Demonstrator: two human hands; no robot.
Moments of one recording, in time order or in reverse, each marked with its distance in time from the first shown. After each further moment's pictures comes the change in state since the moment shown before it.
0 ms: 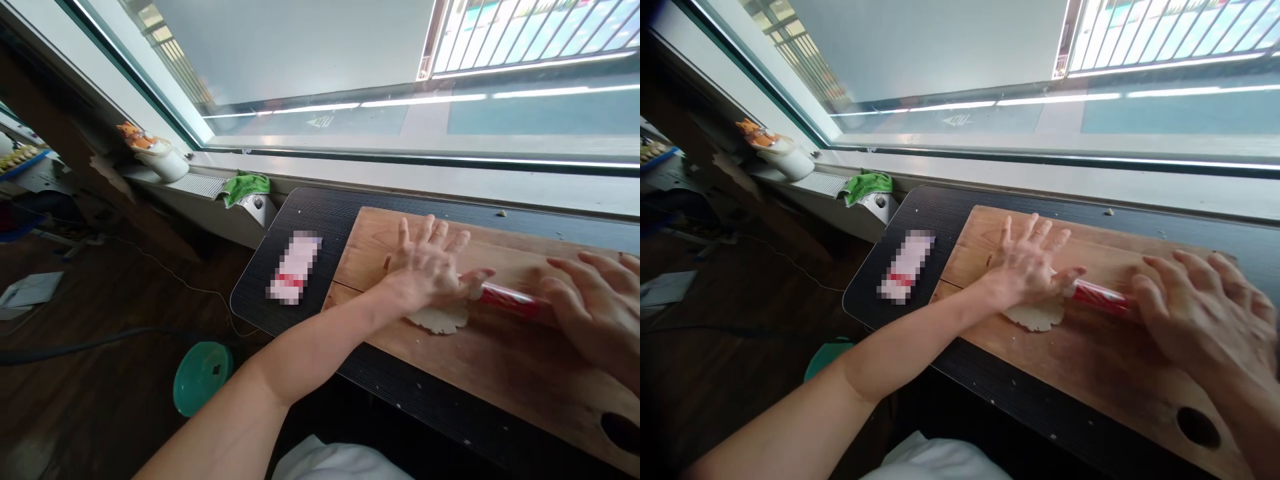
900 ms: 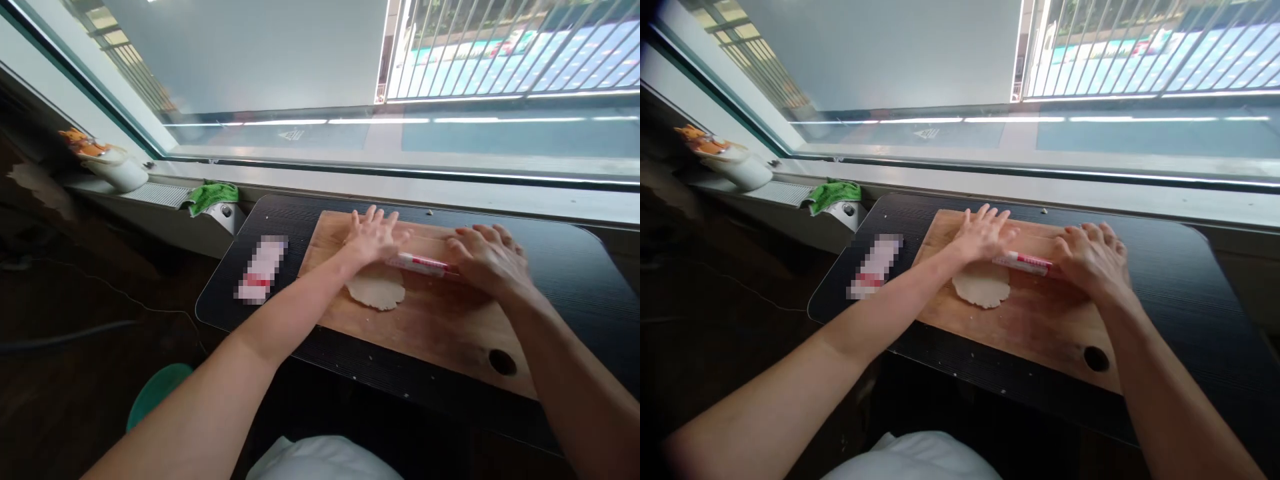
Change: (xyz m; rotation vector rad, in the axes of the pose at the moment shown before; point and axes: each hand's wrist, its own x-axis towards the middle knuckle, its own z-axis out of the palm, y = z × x) left_hand 0.025 -0.005 0.002 0.016 -0.055 -0.120; right_hand 0.013 -0.019 -0.017 0.137 -0.119 0.099
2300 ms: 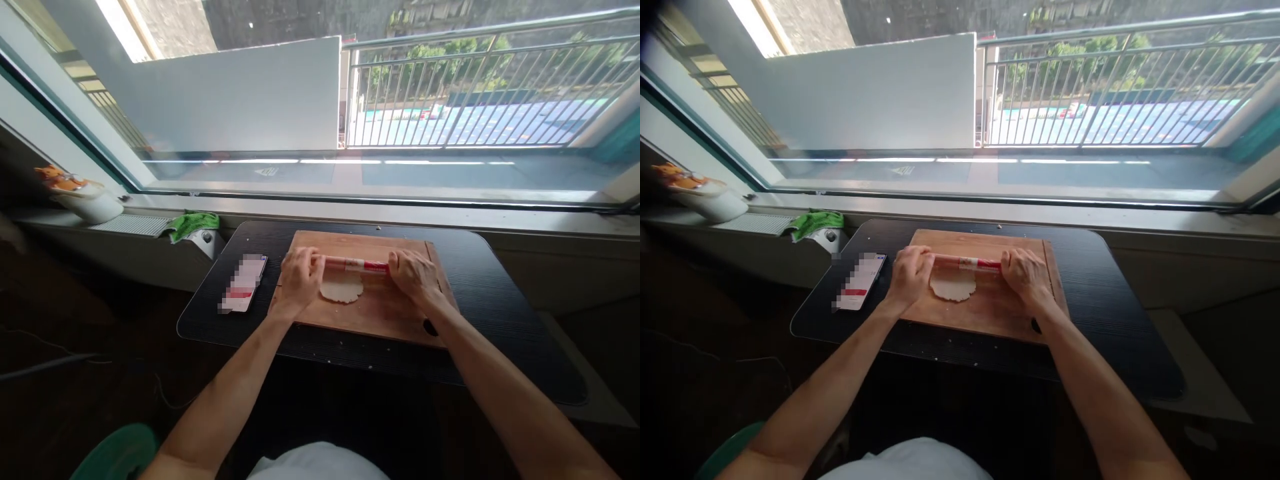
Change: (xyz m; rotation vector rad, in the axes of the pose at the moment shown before) left_hand -0.100 -0.035 0.020 -0.183 0.568 -0.127; right_hand -0.029 -0.006 0.007 -0.113 0.219 -0.205
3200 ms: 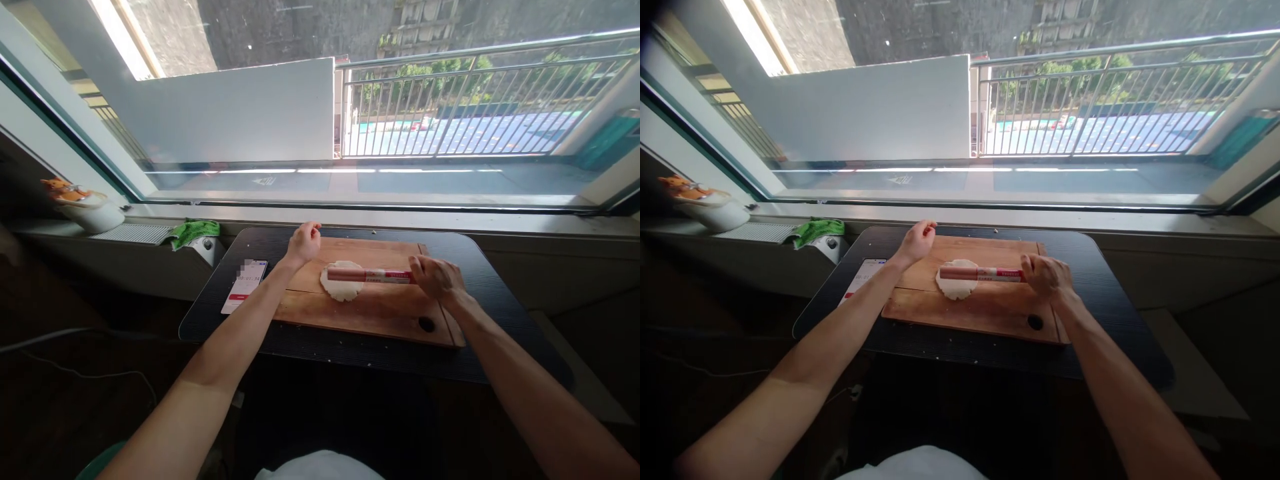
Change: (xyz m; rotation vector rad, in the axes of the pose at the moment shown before) left_hand 0.087 0.005 -0.008 -0.167 -0.152 -0.043; right_hand -0.016 0.043 -0.025 -0.023 -0.118 0.135
